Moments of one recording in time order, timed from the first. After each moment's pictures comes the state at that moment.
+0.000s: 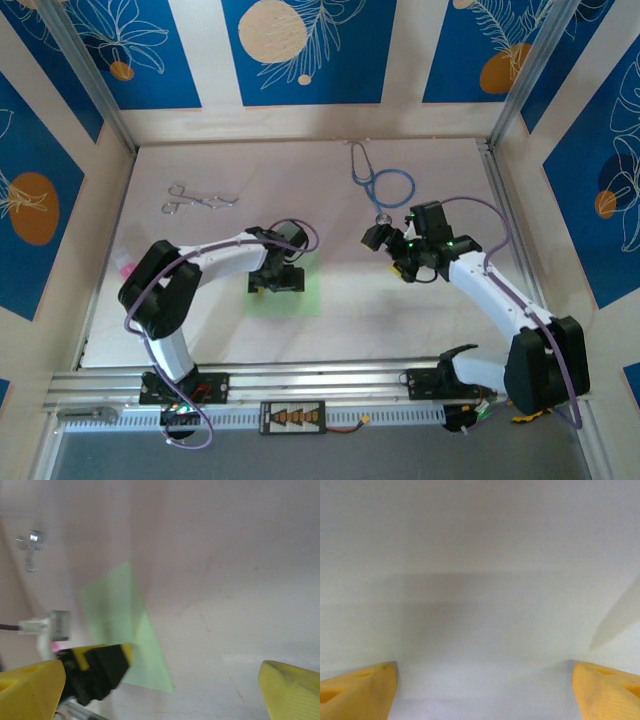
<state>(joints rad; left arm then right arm) -0.72 1.76 1.09 -0.79 -0.05 -0.72 0.28 1.18 0.78 -0.51 -0.43 0.93</state>
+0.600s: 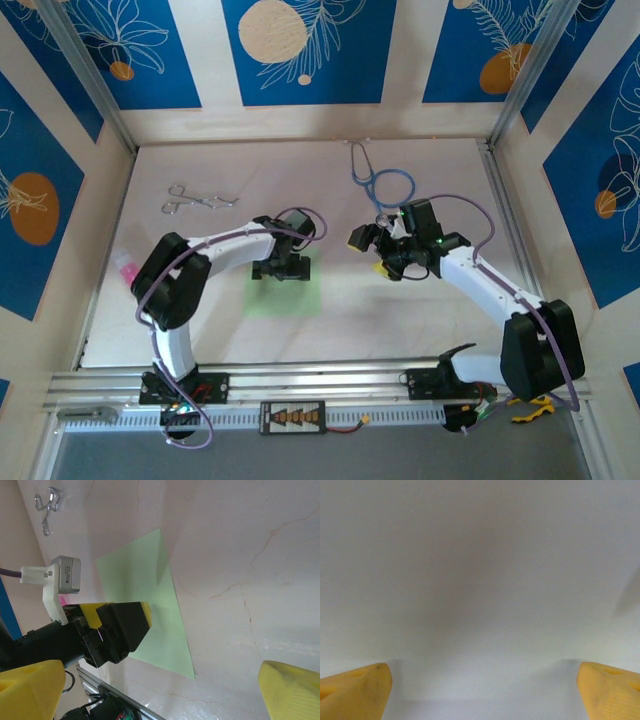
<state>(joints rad) -0.71 1.86 1.23 -0.82 -0.10 -0.67 0.35 1.28 0.81 -0.46 -0.54 0.91</state>
